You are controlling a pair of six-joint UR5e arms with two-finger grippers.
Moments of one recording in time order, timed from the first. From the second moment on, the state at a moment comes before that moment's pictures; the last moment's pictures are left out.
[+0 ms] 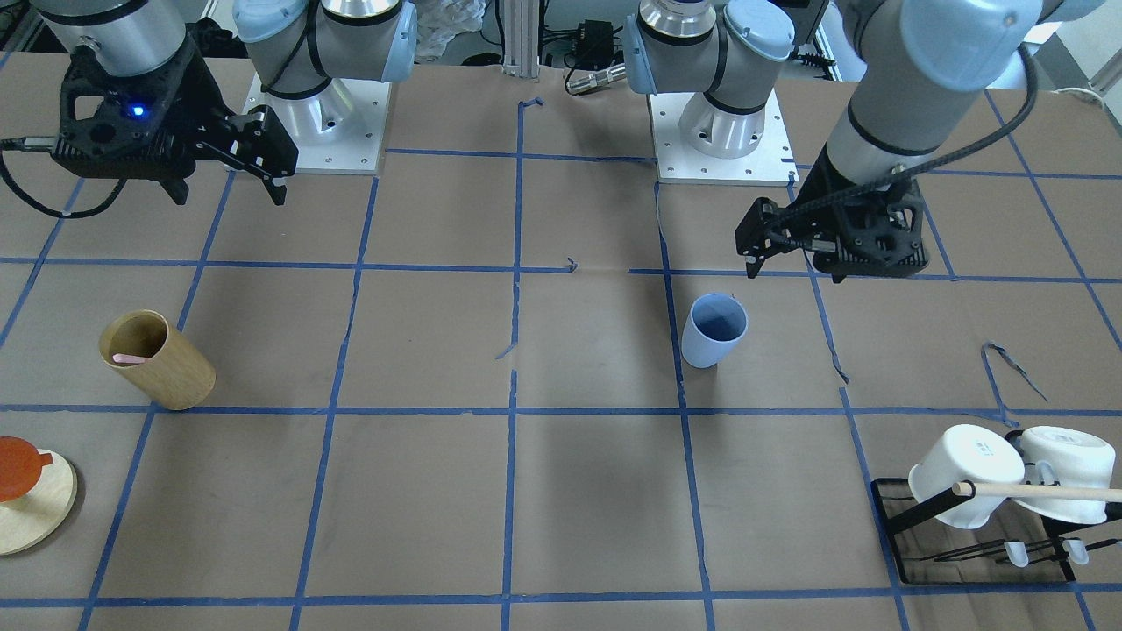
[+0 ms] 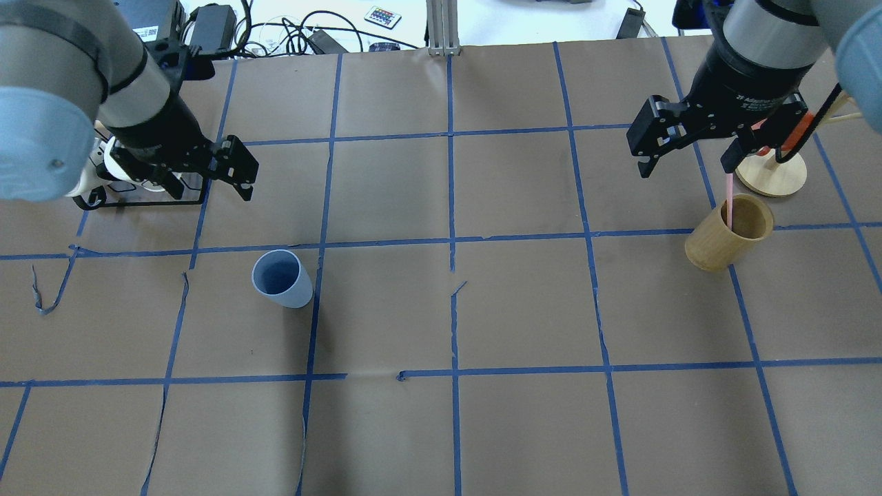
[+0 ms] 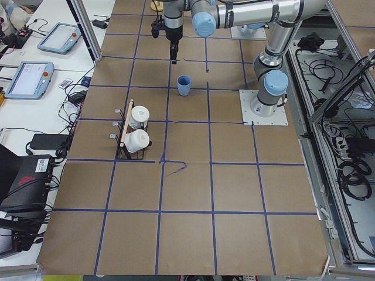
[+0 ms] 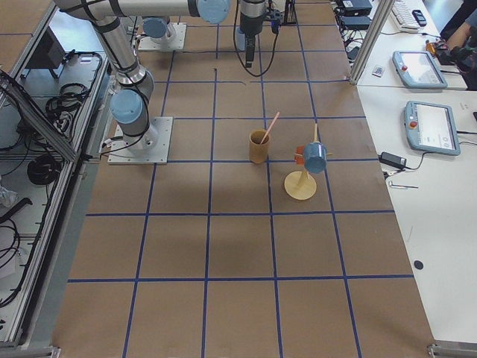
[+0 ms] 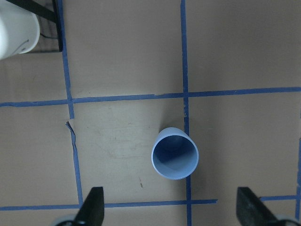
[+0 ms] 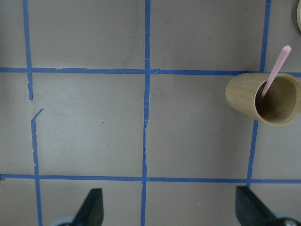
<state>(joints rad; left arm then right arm) -1.47 -1.58 -1.77 -1.36 1.59 0.16 1.49 -1.62 1.60 -1.53 -1.58 -0.14</state>
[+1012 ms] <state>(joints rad) -1.45 -1.62 -2.08 -1.07 1.60 0.16 1.27 -1.49 1.92 -2.28 -1.60 -0.74</state>
